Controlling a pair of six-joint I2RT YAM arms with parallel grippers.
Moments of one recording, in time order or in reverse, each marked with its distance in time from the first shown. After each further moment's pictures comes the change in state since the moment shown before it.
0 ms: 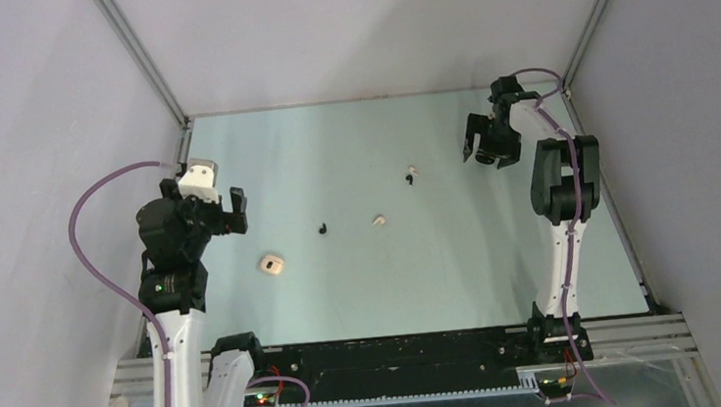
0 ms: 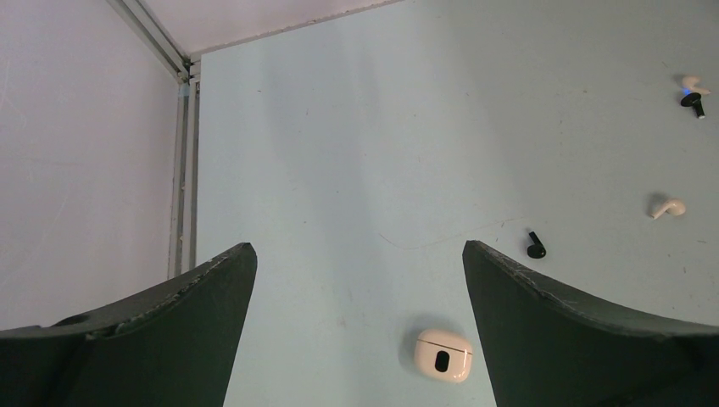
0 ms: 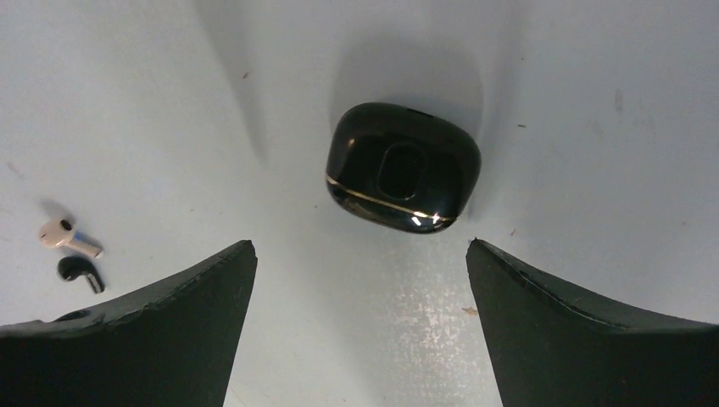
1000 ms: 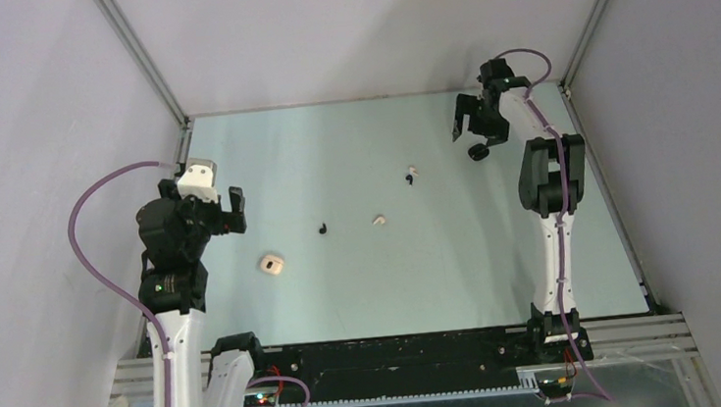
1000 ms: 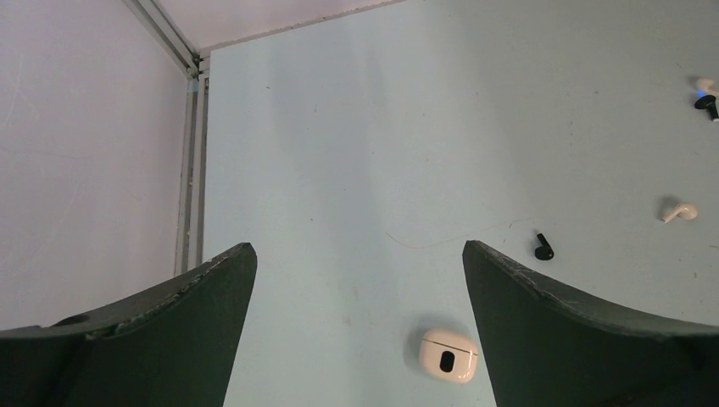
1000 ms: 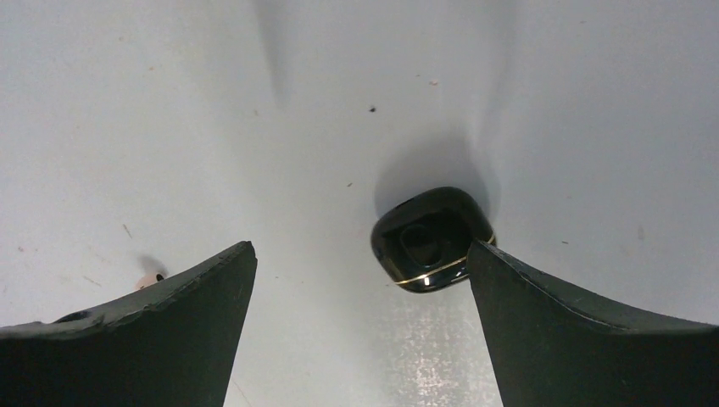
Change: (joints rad) left arm 0.000 0.000 0.000 0.001 -0.022 -0.001; right arm 0.037 0.149 0.297 -0.043 0.009 -0.002
